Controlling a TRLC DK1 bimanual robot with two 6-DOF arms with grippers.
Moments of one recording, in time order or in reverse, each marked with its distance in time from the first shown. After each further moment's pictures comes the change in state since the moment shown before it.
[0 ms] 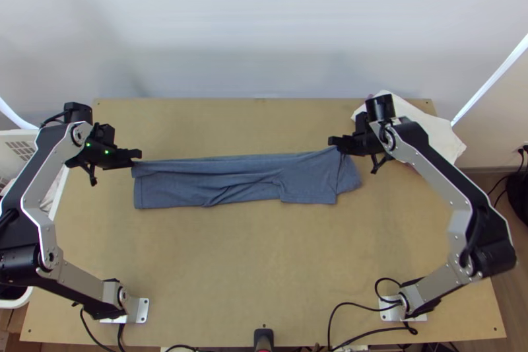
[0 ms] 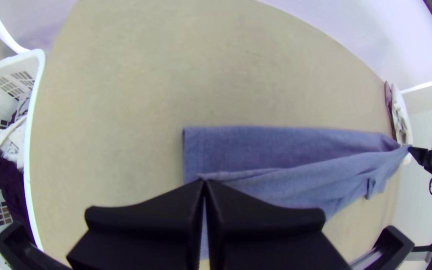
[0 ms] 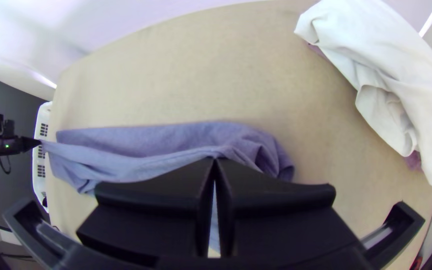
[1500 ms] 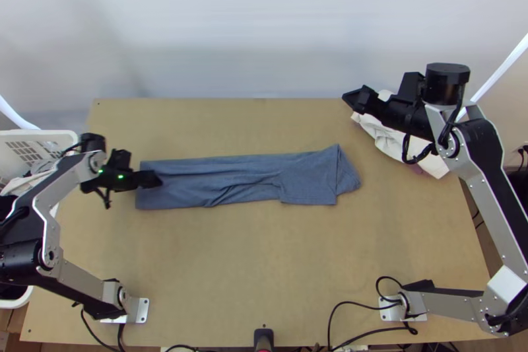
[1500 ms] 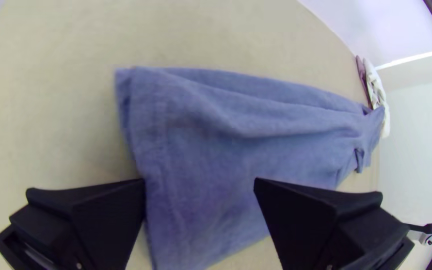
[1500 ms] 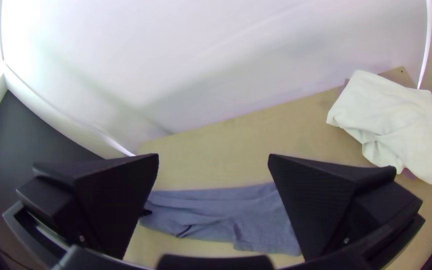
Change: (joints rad) left arm -0.030 0.008 -0.322 0.274 0.232 0.052; right arm -0.006 -0.304 0.207 -0.014 -0.113 0.261
